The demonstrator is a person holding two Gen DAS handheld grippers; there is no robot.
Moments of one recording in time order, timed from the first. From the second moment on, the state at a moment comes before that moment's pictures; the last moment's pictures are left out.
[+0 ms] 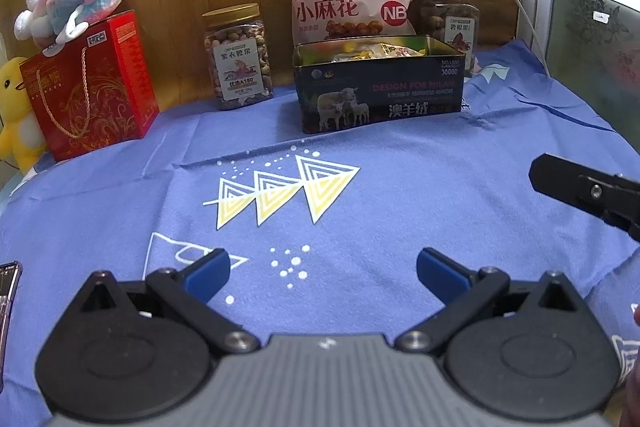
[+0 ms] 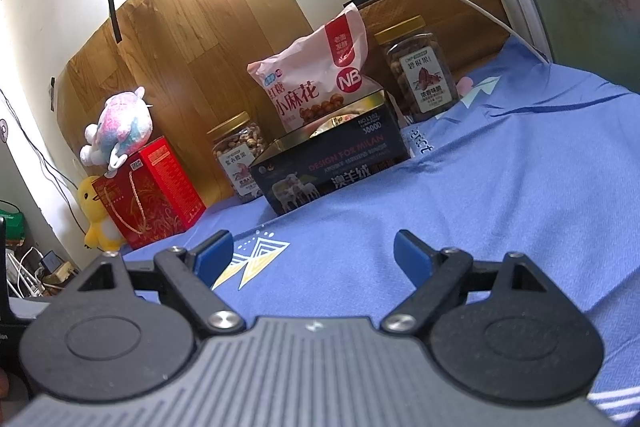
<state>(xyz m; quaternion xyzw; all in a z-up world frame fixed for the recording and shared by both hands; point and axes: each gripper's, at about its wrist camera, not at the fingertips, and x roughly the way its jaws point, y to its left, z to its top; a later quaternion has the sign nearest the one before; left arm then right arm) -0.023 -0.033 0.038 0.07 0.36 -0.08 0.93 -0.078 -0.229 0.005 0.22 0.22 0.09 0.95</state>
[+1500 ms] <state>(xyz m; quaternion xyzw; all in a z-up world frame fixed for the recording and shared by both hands) -0.010 -0.026 0.024 0.07 0.40 -0.05 0.91 -0.081 -0.227 0.004 0.23 0.22 0.08 0.94</state>
